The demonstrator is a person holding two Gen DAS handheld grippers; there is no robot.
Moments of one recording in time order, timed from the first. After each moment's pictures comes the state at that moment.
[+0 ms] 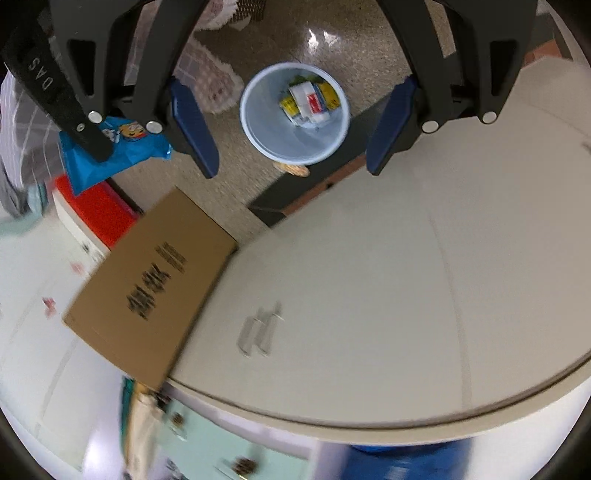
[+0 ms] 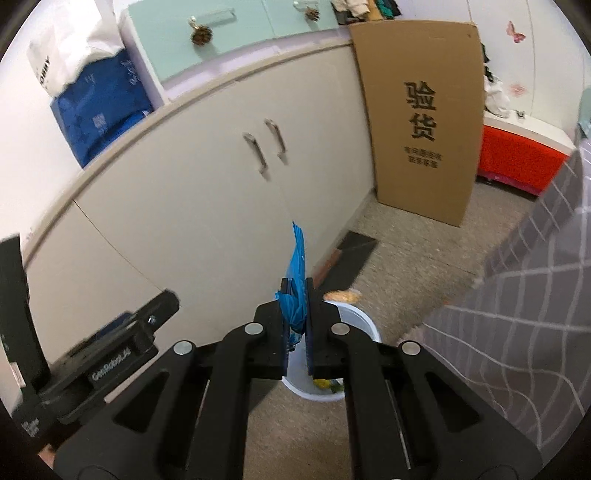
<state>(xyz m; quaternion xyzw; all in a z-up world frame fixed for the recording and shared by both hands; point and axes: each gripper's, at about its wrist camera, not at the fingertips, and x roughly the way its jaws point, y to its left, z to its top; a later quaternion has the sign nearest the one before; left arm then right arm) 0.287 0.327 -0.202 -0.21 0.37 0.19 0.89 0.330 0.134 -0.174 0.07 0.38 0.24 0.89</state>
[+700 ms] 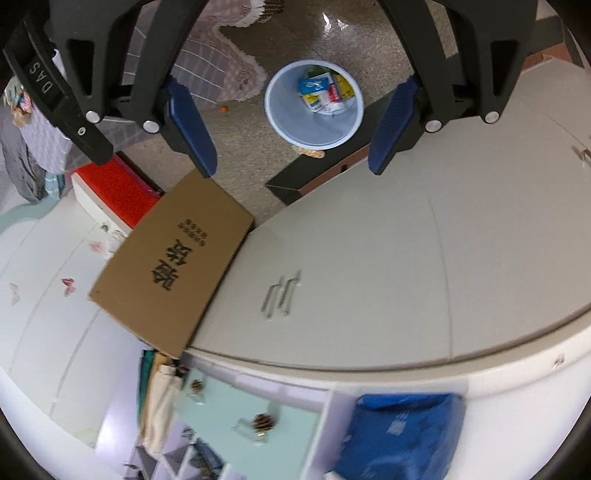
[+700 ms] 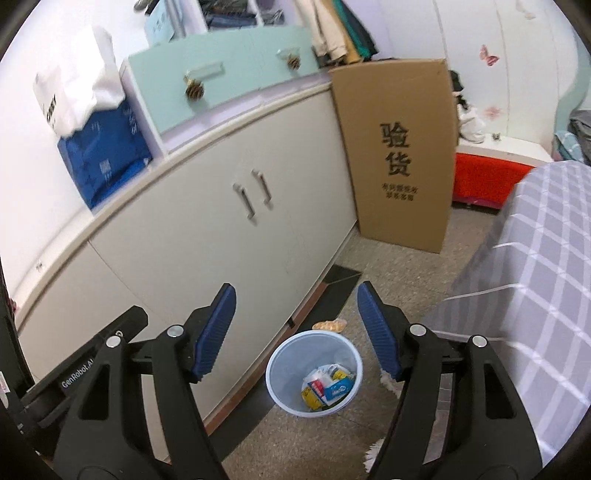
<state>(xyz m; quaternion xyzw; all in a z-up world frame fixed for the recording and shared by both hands) 0.251 0.286 -0.138 -0.21 0.32 0.16 0.91 0.290 0.062 -0.113 0.10 0.32 0.19 0.92</state>
